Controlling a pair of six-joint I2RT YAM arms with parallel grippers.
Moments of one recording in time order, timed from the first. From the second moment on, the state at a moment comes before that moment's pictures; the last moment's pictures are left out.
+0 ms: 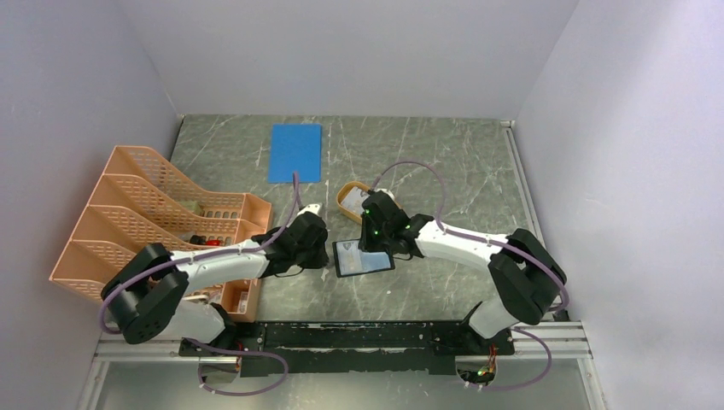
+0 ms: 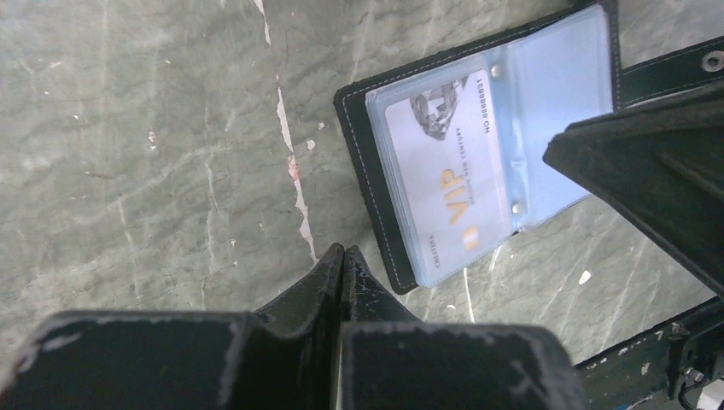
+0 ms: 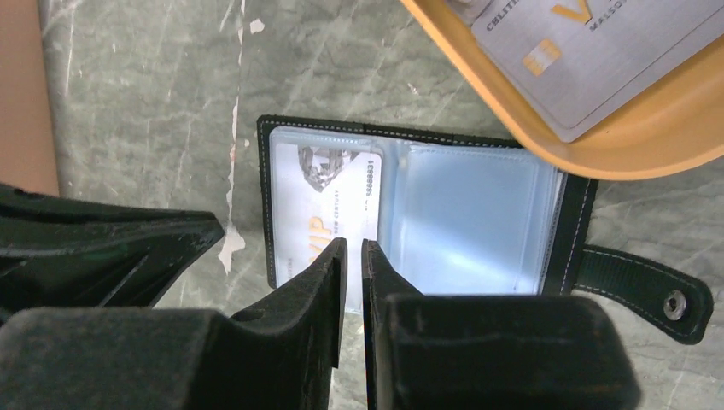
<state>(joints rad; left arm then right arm) -0.85 1.38 0.61 -0.12 -0.12 -0.76 0.82 1.52 0.83 -0.22 0.04 0.67</state>
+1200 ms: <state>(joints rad) -0.85 0.97 0.75 -0.26 -0.23 -0.64 0.77 1.11 0.87 -0.16 0.30 0.64</state>
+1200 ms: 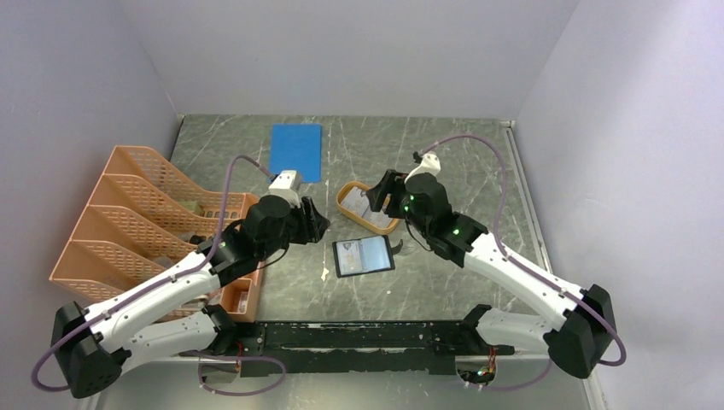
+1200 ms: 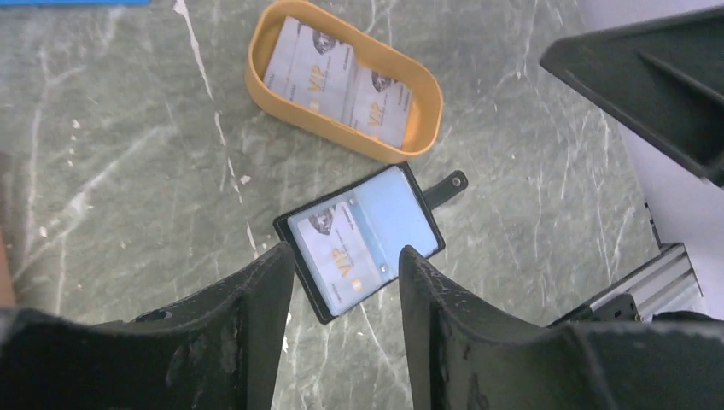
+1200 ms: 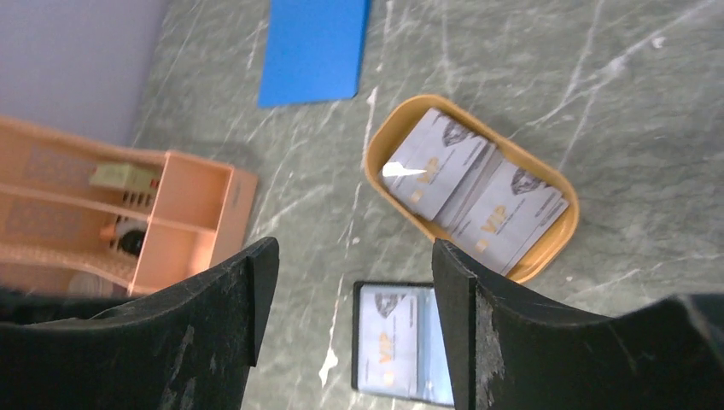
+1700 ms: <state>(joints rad) -0.85 0.93 0.69 -0.24 -0.32 -0.60 0.55 1.50 0.83 0.06 0.00 0.87</state>
